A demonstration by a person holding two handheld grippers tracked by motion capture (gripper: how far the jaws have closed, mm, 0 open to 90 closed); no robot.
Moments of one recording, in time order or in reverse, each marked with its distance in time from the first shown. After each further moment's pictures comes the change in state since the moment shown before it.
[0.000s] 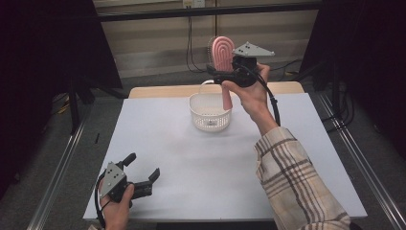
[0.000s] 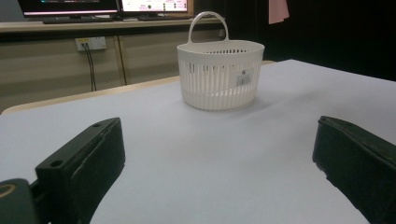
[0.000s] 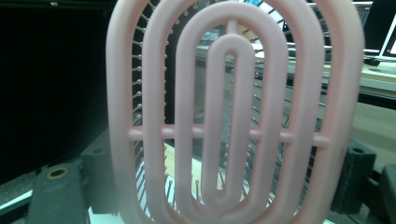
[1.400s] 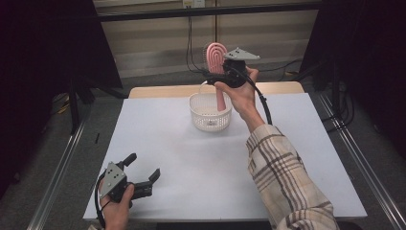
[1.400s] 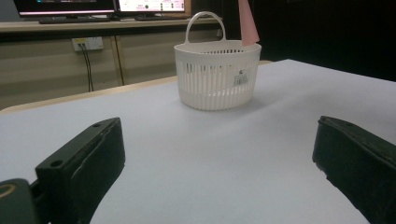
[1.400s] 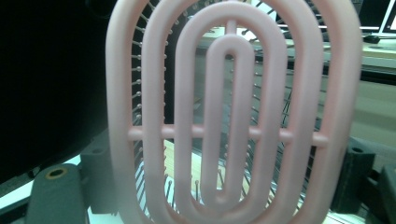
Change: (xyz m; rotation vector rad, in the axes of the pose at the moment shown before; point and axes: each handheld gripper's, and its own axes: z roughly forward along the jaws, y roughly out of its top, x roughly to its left) left arm 0.000 0.000 0.000 -0.002 -0.009 -0.004; right arm -0.008 -0.032 0.045 0.040 -0.031 0.049
